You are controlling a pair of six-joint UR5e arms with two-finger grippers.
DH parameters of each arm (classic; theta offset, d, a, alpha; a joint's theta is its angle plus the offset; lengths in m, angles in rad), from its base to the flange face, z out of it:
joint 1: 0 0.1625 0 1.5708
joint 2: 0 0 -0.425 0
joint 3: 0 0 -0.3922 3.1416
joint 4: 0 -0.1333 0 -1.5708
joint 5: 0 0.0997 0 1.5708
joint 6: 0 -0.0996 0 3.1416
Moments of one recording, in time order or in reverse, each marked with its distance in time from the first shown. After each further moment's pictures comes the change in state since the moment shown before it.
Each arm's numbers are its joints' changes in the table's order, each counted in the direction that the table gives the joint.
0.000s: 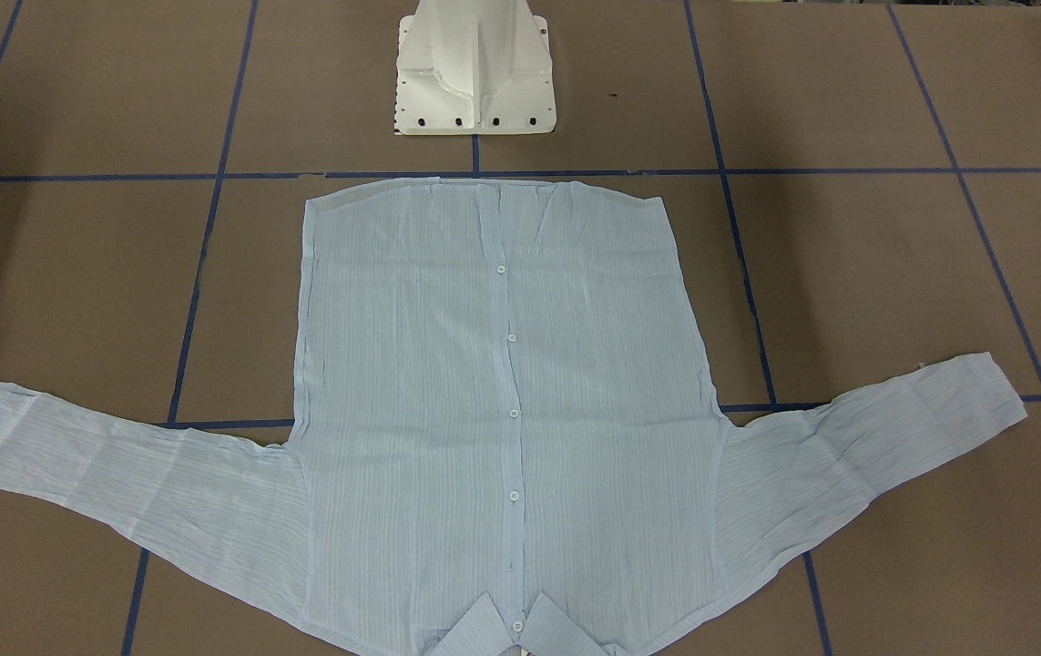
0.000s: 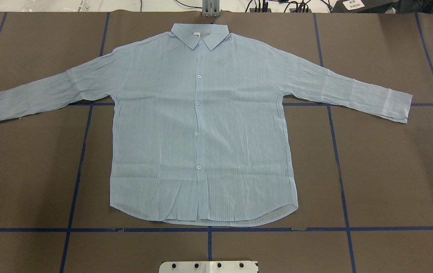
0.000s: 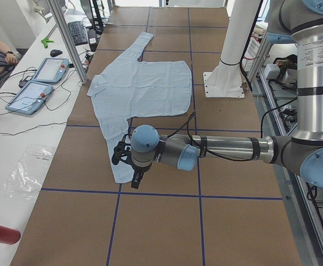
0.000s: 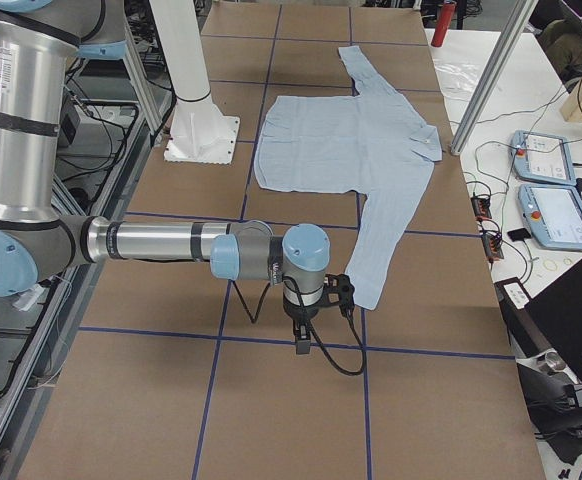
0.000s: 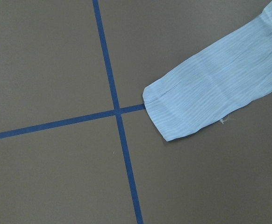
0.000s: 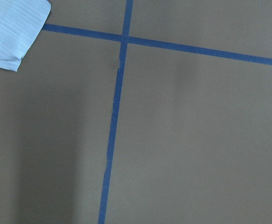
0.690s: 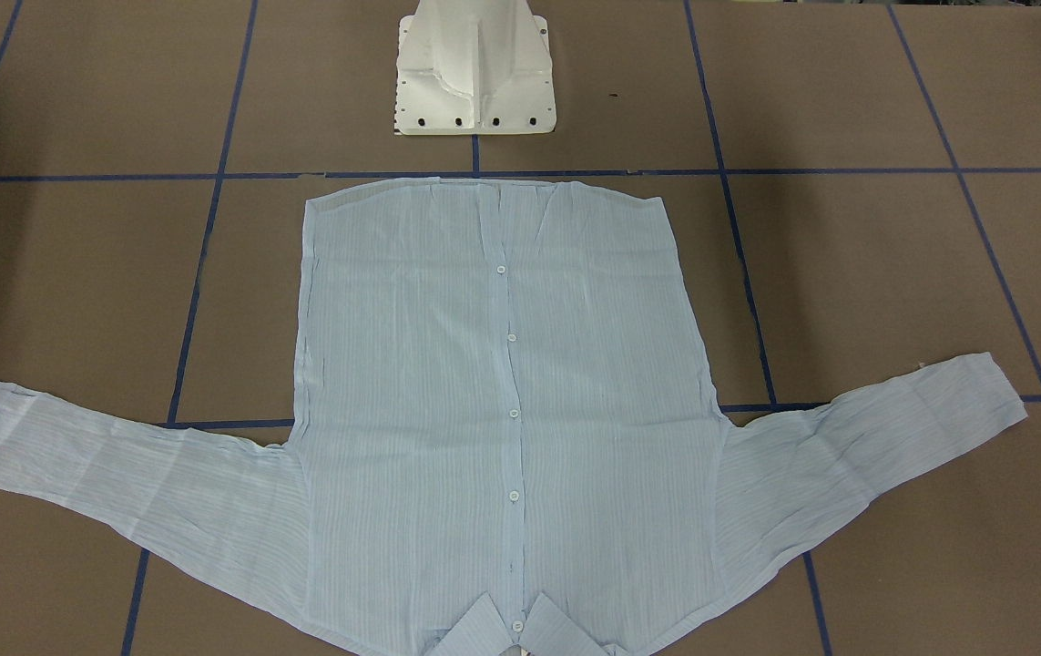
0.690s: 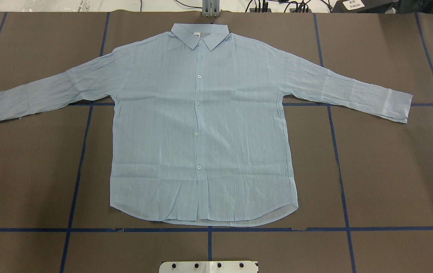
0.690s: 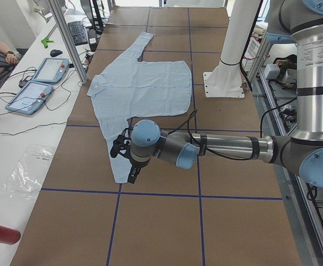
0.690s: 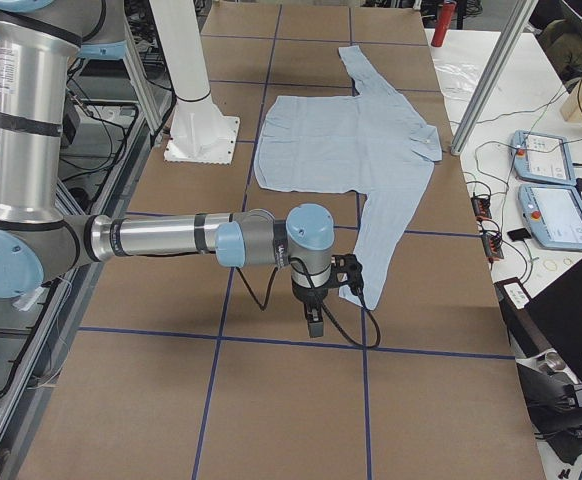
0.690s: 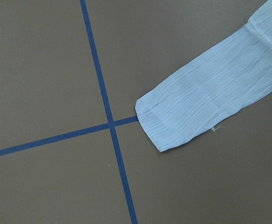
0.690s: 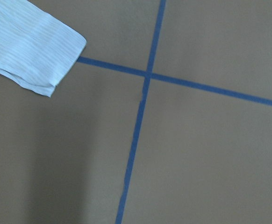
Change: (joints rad) left arm 0.001 -0.008 -0.022 0.090 0.008 0.005; right arm -0.011 0.025 0.058 -0.072 0.012 -0.001
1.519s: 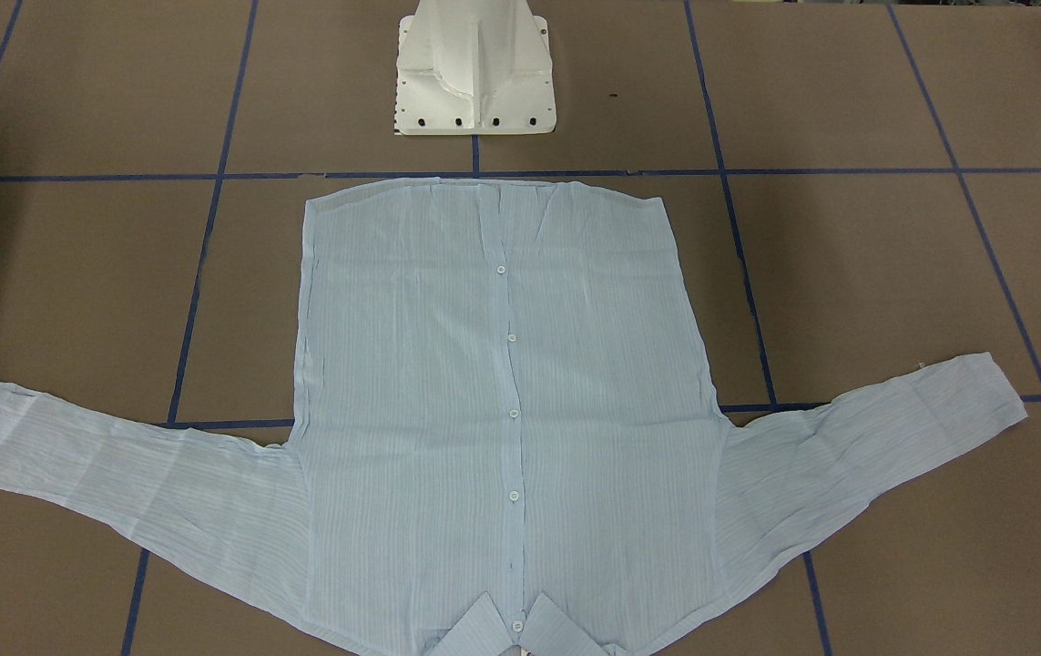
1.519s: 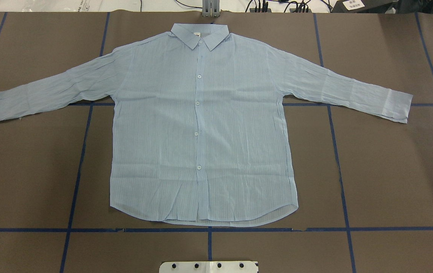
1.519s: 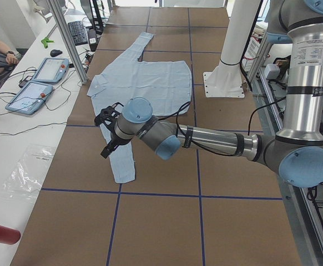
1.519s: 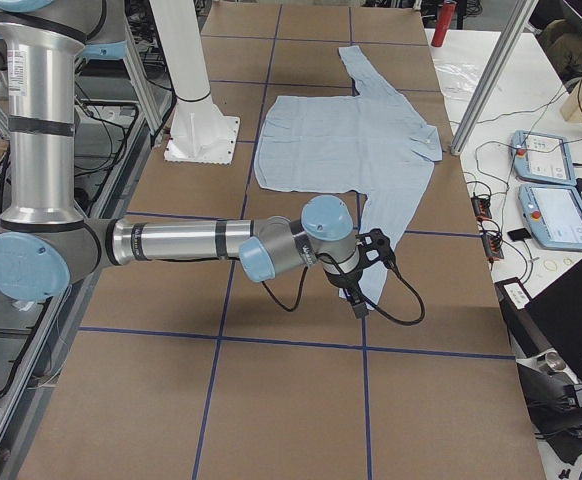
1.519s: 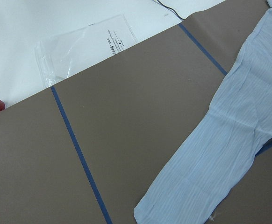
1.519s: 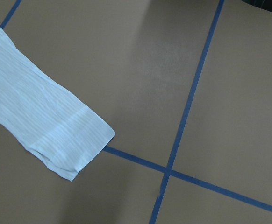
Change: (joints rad) left arm -0.001 -0.151 0.068 0.259 0.055 0.006; right arm -0.010 0.120 -0.201 -0.364 0.063 -0.104
